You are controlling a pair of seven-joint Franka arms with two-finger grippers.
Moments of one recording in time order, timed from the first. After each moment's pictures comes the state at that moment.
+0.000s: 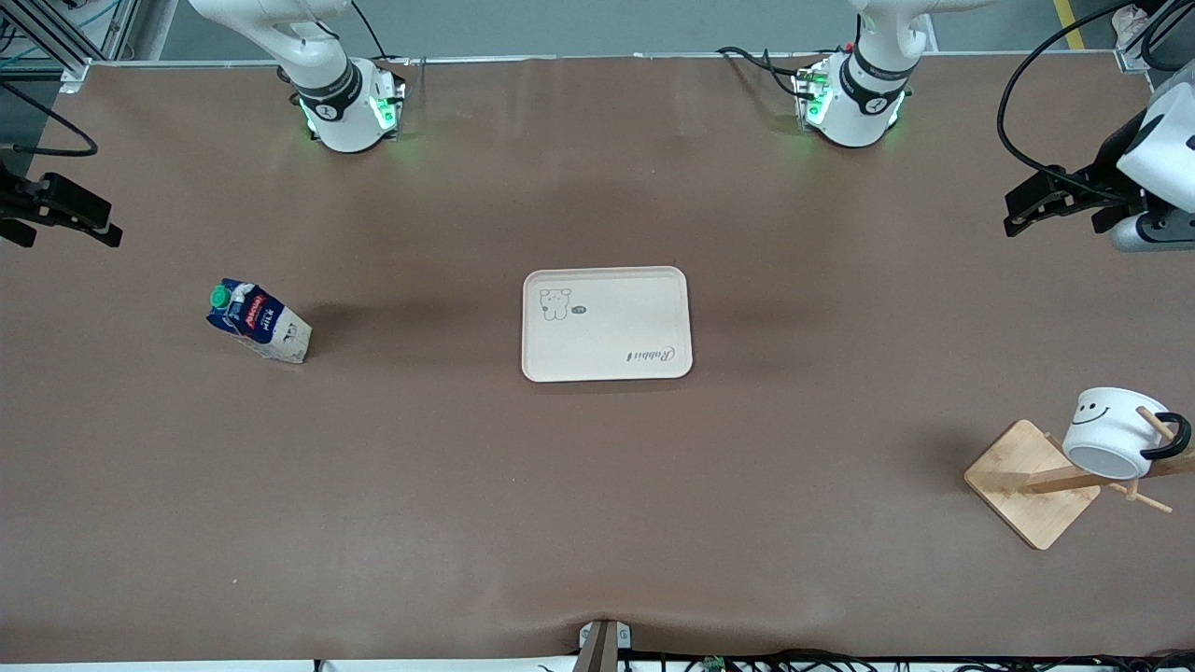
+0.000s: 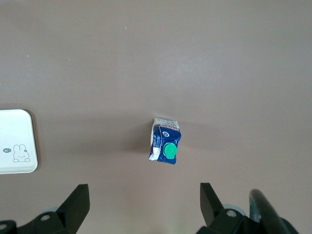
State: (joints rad) left arm 0.07 -0.02 -0.15 -1.54 0.02 1.49 -0.10; right arm 0.04 0.01 -0.10 -1.49 0.01 1.47 -0.04
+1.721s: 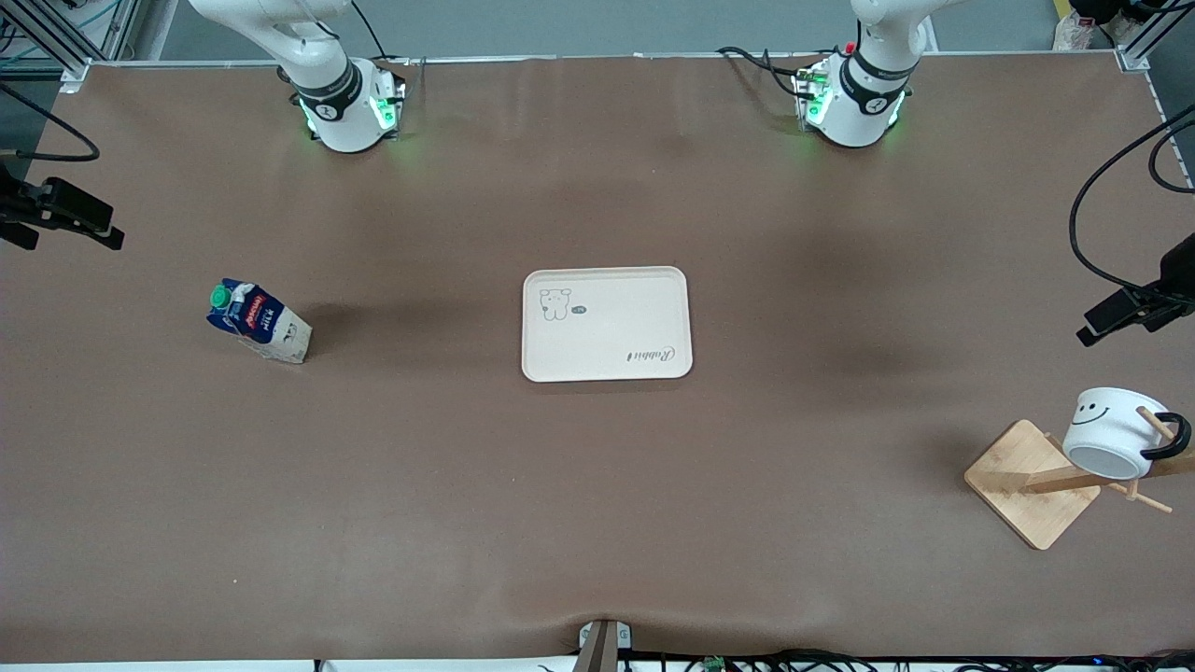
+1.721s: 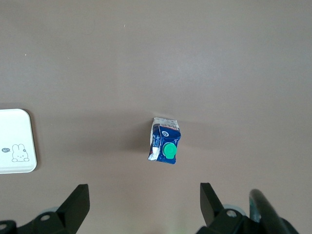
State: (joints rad) left arm 0.37 0.02 -0.15 -1.94 -0.13 2.18 0.04; right arm 0.04 0.01 -0.10 -1.49 0.01 1.47 -0.04
